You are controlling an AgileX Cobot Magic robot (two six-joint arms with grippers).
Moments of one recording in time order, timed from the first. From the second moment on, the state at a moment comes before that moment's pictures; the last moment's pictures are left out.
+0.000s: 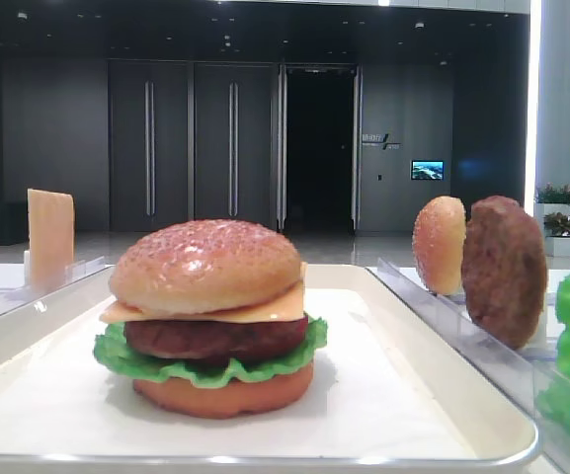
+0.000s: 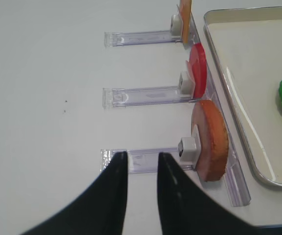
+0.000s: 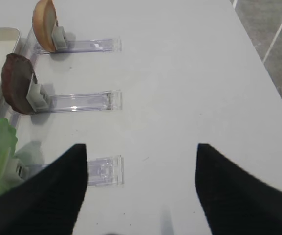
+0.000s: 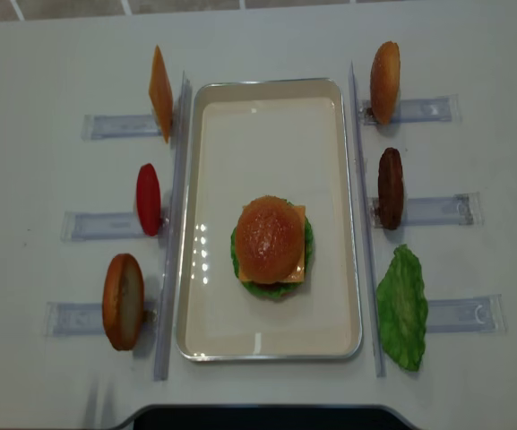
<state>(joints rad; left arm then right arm) 0.01 -0.02 -0.48 0.01 1.11 0.04 0.05 -0.01 -0.50 -0.02 1.13 0.03</state>
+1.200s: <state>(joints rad) 0.01 -0.02 -0.48 0.01 1.11 0.00 0.05 -0.01 -0.50 -0.02 1.13 0.04</state>
